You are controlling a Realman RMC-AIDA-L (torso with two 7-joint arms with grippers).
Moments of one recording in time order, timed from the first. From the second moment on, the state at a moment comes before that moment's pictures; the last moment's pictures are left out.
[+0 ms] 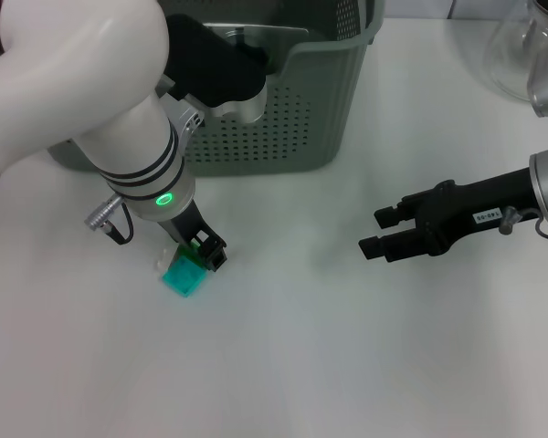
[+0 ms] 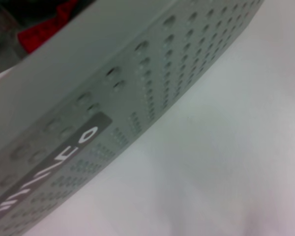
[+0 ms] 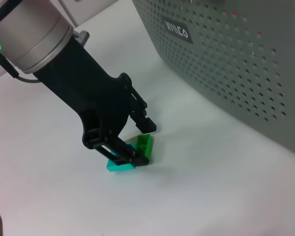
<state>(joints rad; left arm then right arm) -0.67 -2.18 1.72 1.22 2.84 1.46 -2.98 0.64 2.04 -1.07 -0.68 -2.13 -1.45 1.82</state>
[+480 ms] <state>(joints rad) -0.67 -2.18 1.73 1.22 2.84 1.46 -2.98 0.64 2.04 -1.07 -0.68 -2.13 -1.45 1.82</state>
